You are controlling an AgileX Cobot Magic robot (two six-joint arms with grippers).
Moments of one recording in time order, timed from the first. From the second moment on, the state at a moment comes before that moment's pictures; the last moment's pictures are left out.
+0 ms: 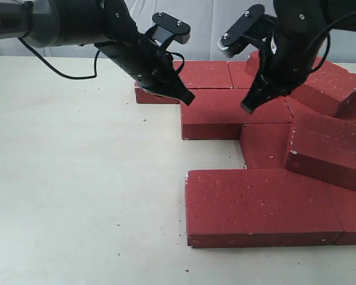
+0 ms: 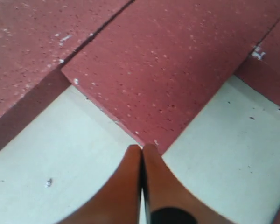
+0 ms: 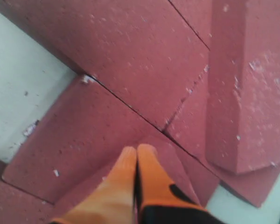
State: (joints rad) left arm -0.53 2.04 -1.57 -0.39 0.63 0.53; right arm 0.49 1.72 -1.32 -0.43 0.94 -0.07
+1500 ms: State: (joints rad) left arm -0.77 2.16 -1.58 -0.79 0.44 1.00; right arm -0.61 1.78 -1.06 -0.02 0.83 -0.18
